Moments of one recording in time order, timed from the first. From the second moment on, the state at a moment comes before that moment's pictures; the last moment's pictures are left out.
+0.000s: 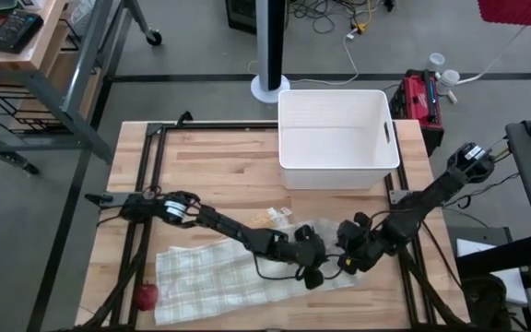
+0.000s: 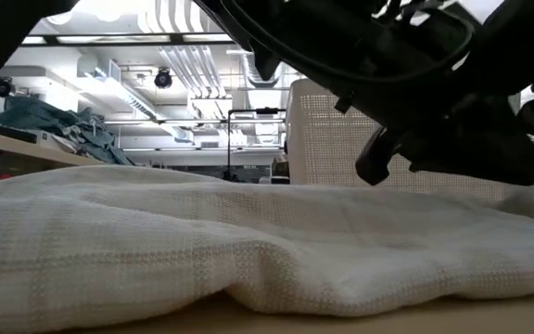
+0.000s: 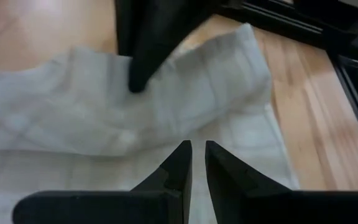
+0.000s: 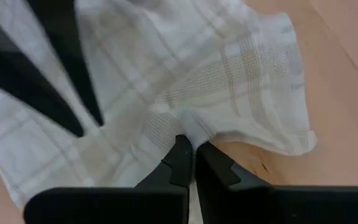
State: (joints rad) left arm -0.30 2.40 1.79 0.05 -0.22 -0.46; right arm 0.67 1.31 0.65 -0.54 0.37 1.11
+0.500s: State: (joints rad) left arm -0.26 2.44 1.75 0.04 -0.13 -0.57; right arm 0.70 1.27 0.71 -0.88 0.28 1.17
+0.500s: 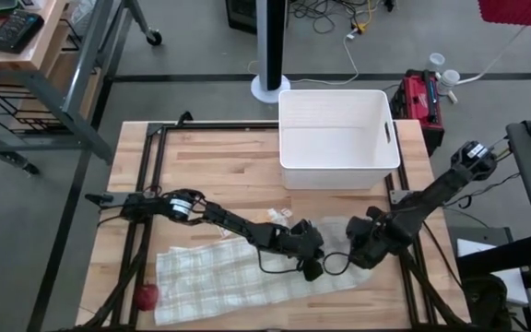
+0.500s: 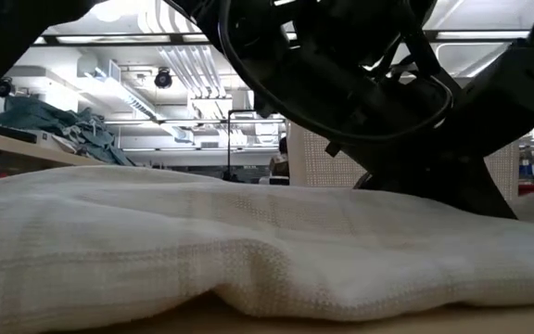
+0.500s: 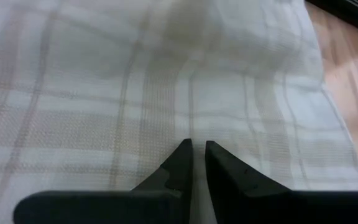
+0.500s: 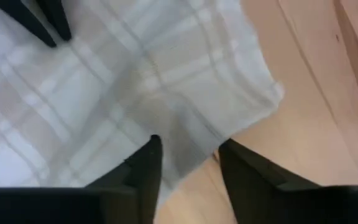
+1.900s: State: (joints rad) left arm -0.26 2.43 1.74 -0.05 -0.02 -0.58; right arm 0.82 1.14 0.14 0.28 0.33 1.74
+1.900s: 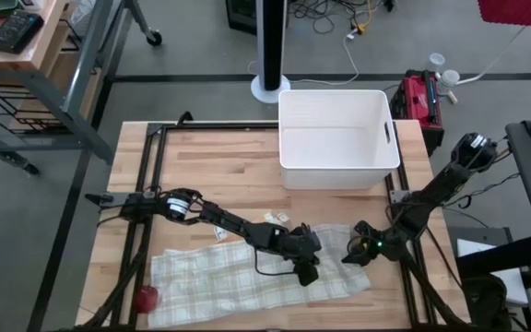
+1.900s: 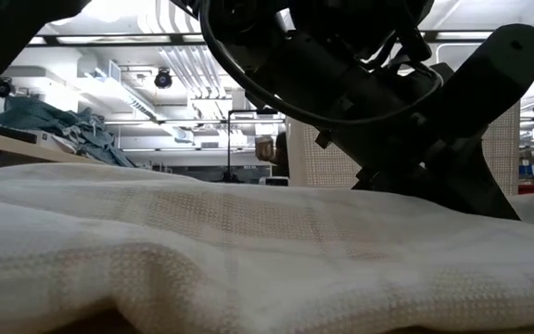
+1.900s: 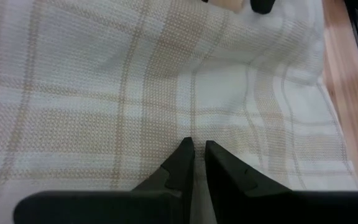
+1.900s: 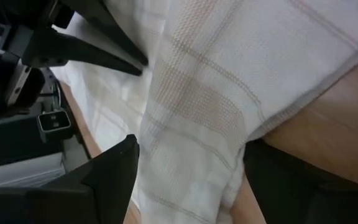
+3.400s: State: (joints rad) left arm -0.33 2.13 1.75 -0.49 -0.19 -0.50; right arm 0.62 1.07 0.63 -0.47 0.28 1.14
